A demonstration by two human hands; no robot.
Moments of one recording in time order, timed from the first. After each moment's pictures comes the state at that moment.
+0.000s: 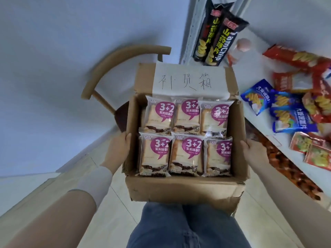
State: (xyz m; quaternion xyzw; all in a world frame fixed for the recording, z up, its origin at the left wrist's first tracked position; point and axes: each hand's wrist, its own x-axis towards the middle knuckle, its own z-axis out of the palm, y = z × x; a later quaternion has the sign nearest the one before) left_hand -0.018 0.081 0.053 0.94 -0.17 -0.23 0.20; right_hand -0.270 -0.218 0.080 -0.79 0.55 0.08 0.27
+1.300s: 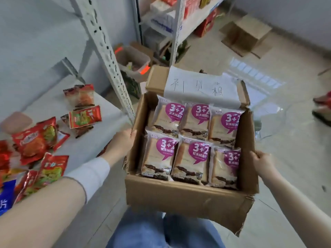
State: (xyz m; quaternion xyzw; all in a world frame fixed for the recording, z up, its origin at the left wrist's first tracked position) left_hand -0.897 -0.411 0.082 0.37 -0.88 -0.31 -0.04; right_hand -1.096 -0.064 0.091 0.07 0.94 -0.27 0.21
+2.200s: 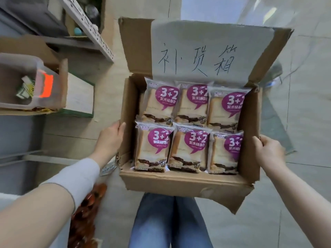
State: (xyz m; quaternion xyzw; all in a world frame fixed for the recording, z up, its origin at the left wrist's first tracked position) left_hand -1.273 -0.501 -0.215 0.21 -0.92 -0.26 -0.17; right_hand -1.306 -0.109 -0.211 0.26 0.92 -0.20 0.20
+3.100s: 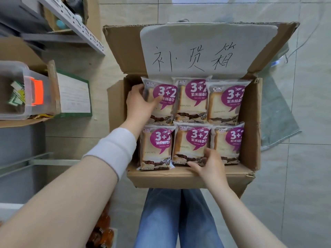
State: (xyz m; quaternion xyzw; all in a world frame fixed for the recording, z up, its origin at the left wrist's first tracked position) left_hand -1.376 -0.440 -0.225 0.27 -0.84 -0.44 -0.16; right_hand -1.238 -0.237 -0.219 0.26 0.83 -0.32 0.37
